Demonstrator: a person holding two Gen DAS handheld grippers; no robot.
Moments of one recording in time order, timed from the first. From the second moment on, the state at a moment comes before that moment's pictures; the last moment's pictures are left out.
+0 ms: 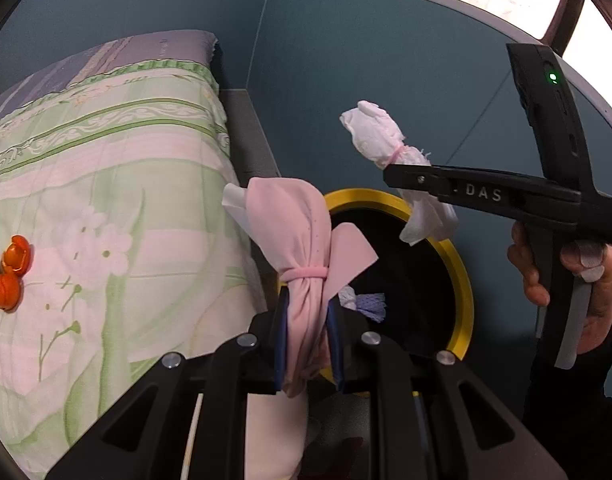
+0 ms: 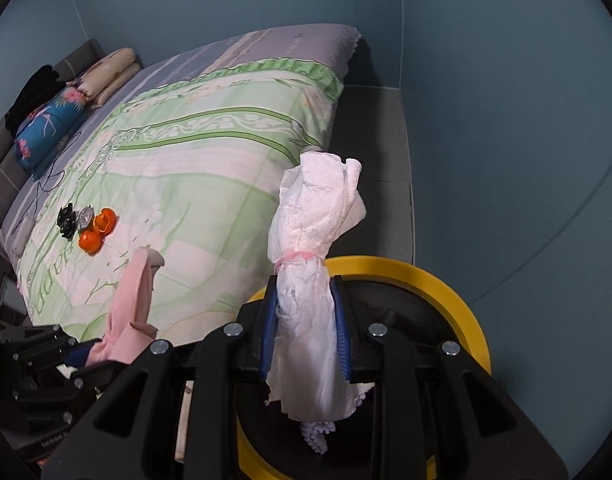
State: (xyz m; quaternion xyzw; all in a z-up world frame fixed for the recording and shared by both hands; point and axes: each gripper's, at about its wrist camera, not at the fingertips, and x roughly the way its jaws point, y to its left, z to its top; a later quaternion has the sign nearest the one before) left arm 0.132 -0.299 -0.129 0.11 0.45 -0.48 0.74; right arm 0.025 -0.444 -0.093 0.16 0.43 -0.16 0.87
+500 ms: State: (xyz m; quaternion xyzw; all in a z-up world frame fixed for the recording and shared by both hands) left arm 0.103 -0.334 -0.164 0.17 0.46 -0.50 0.71; right arm 0.012 -0.465 -0.136 0.20 0.46 -0.17 0.85
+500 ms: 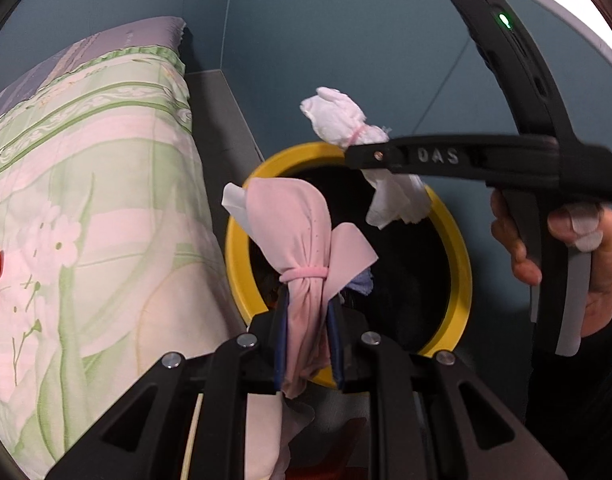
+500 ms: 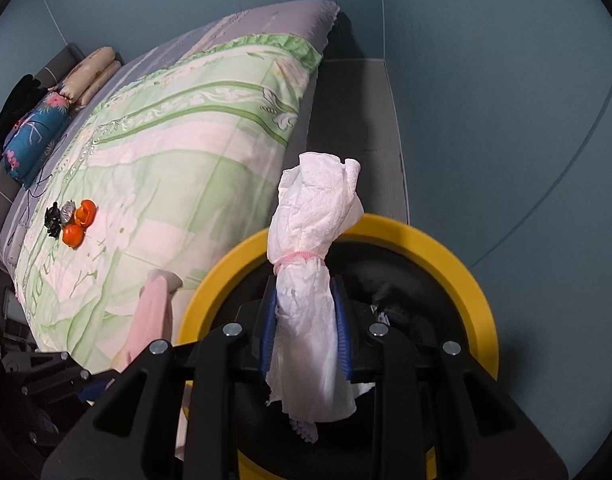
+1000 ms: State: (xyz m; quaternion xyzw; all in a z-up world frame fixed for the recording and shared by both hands) left arm 0.088 -0.346 -0.182 0.18 0.47 -0.52 0.69; right arm 0.013 -0.474 -0.154 0.21 0.48 -0.18 0.83
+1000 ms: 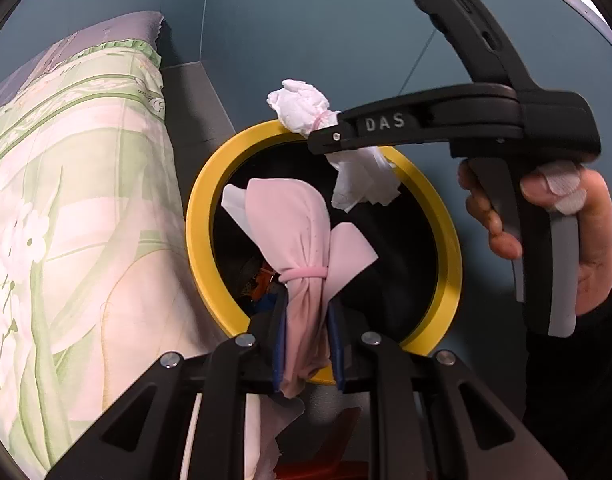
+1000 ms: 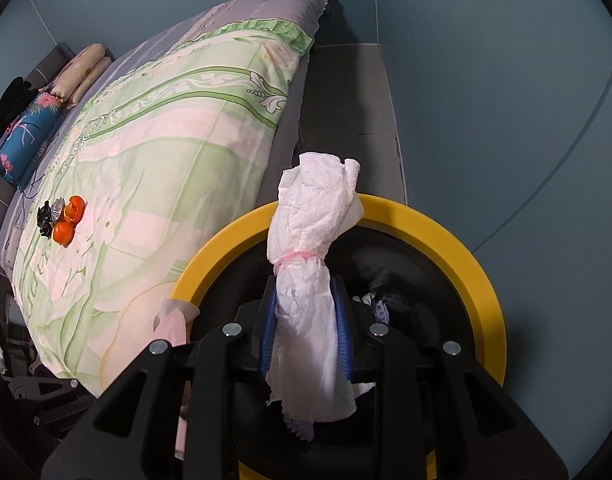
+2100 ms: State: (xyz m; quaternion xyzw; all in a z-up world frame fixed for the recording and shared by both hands) left arm 0.158 -0.257 -0.134 0.14 0.44 -0.45 0.77; right arm 0.052 -0.441 -0.112 0.20 0.44 -0.16 0.86
